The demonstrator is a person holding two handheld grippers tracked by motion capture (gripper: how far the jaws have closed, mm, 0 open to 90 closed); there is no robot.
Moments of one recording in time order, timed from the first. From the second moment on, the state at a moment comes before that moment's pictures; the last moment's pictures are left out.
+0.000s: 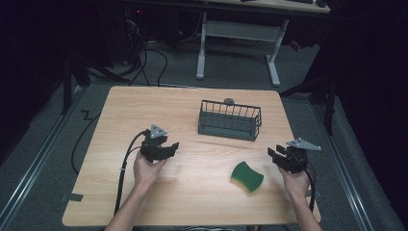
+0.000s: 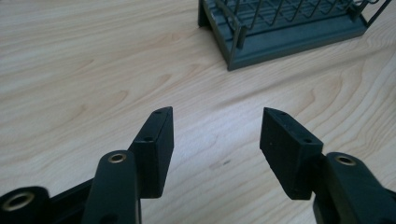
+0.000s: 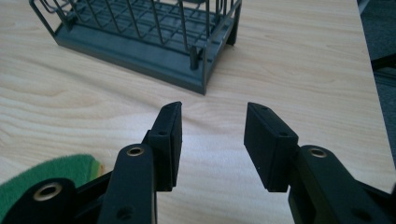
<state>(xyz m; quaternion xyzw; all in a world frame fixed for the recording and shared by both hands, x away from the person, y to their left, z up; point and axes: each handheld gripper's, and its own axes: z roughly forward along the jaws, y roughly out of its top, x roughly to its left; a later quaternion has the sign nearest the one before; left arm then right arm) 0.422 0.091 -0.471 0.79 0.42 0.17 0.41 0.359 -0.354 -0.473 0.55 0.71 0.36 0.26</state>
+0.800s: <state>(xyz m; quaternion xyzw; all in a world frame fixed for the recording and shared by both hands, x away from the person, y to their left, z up) 0.481 0.034 -0.452 0.80 0.42 0.15 0.40 0.418 -0.337 -0.458 0.56 0.71 0.35 0.23</state>
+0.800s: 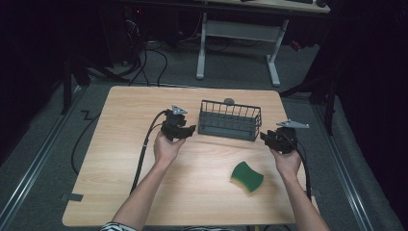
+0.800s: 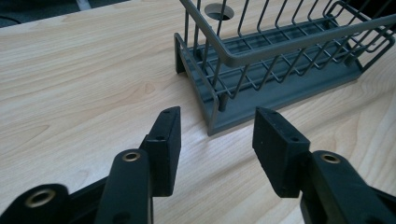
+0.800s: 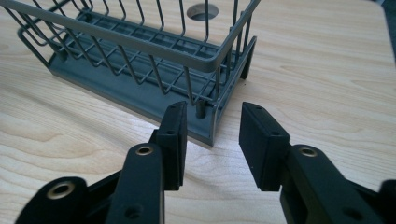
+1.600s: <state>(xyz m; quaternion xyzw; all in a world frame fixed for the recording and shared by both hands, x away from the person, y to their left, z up) 0.506 0.001 -0.485 0.79 0.44 0.13 0.39 0.447 -0.327 -0.485 0.57 0.72 0.32 0.22</state>
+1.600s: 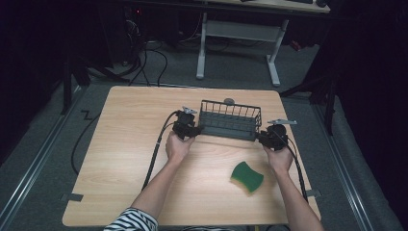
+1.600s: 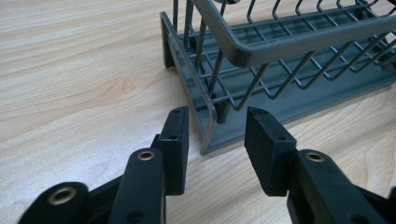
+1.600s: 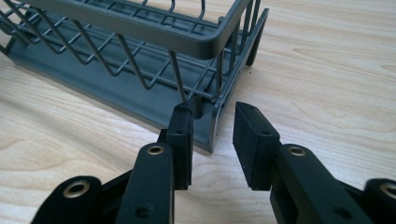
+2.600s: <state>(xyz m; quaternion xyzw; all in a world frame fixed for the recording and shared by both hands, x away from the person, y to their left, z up) 0.510 -0.004 -0.490 0.80 0.44 0.13 0.38 0.453 -0.326 -0.492 0.56 0.73 0.32 0.23</state>
